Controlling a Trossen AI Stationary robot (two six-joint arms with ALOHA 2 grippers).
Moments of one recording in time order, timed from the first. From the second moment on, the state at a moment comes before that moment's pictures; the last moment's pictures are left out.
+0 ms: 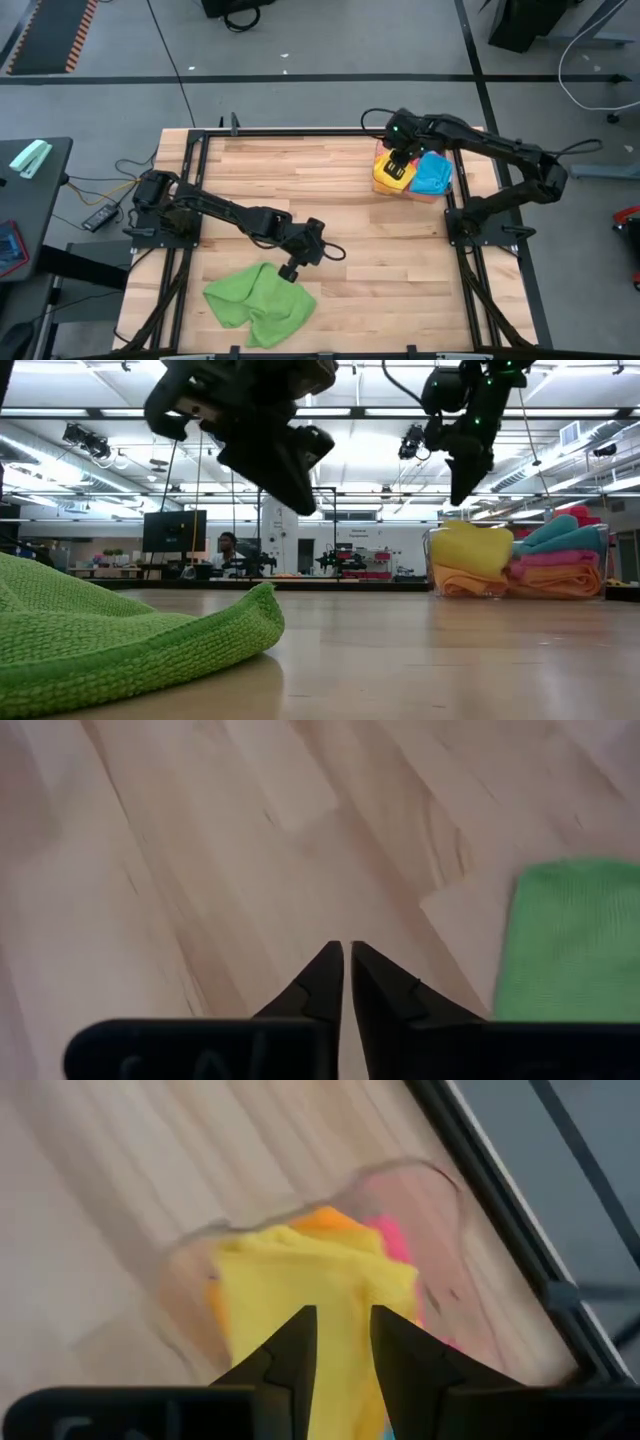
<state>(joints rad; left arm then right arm) -0.22 1.78 1.21 -0.36 0.05 0.32 -0.57 1.32 1.14 -0.99 0.14 0.00</state>
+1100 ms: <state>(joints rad) -0.32 1.77 1.15 -0.87 0.09 -0.40 0.04 1.32 0.93 -0.29 -0.05 -0.16</state>
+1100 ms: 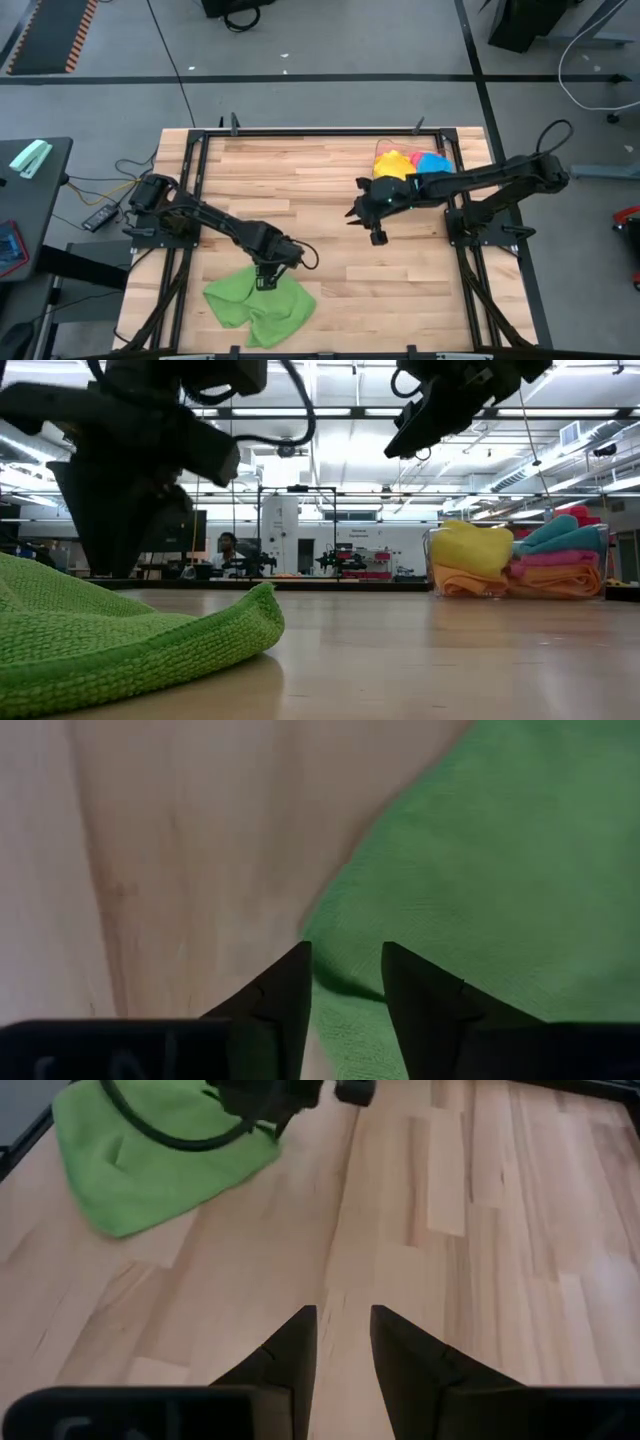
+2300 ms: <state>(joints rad) -0.26 1.76 1.35 -1.28 -0.28 -0.28 0.04 1.32 0.80 -0.03 -0.05 -0.13</state>
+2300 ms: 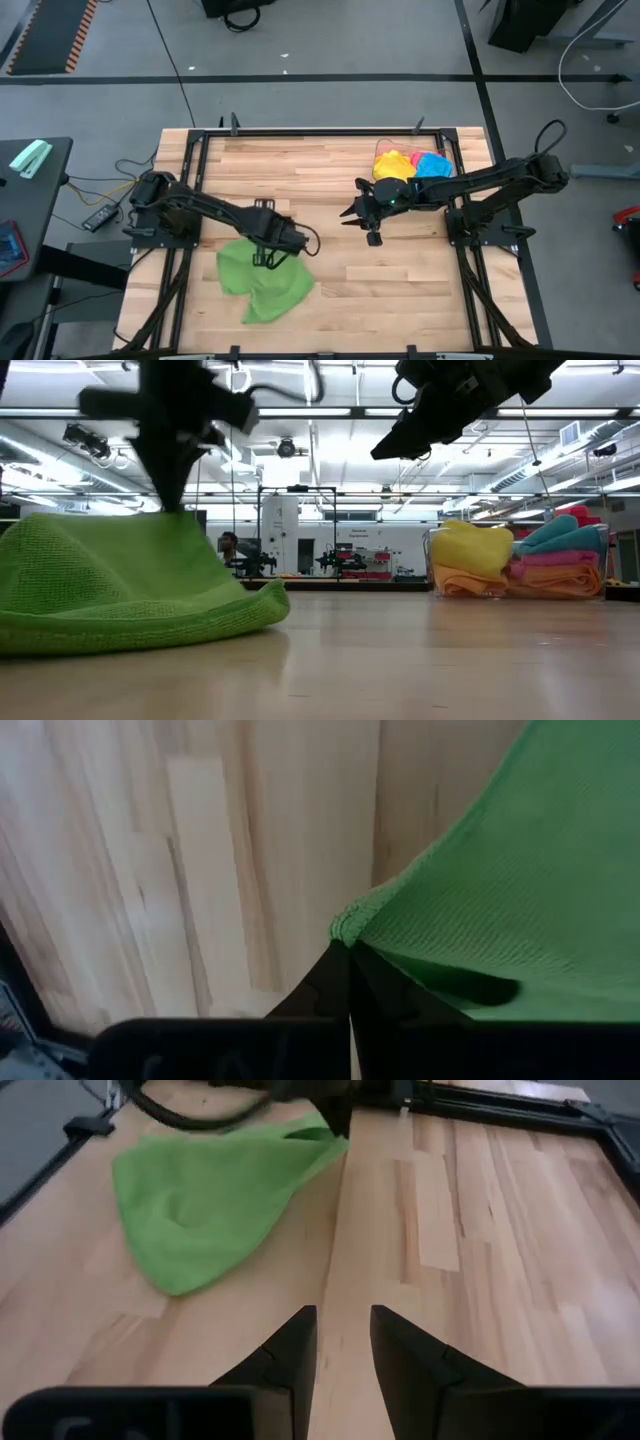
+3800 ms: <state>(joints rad) -0.11 1.76 1.38 -1.10 -0.13 -0.02 0.25 1.77 0.80 0.33 -0.05 -0.16</state>
